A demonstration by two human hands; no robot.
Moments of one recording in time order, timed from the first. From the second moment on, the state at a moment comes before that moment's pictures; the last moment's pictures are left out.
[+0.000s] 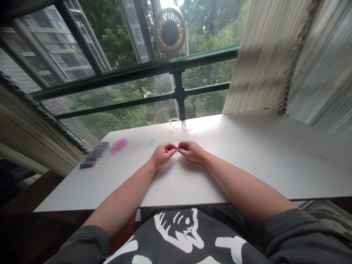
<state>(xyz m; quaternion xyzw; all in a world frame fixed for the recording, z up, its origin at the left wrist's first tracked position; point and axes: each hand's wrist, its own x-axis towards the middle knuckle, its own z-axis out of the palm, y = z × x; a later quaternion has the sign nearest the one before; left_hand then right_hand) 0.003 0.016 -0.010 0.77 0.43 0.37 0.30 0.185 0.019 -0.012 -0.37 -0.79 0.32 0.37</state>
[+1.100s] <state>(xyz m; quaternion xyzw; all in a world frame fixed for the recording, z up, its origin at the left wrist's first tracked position) 0.005 0.015 -0.008 0.74 0.44 0.40 0.30 0.184 0.018 -0.012 -0.38 -0.79 0.32 0.37</state>
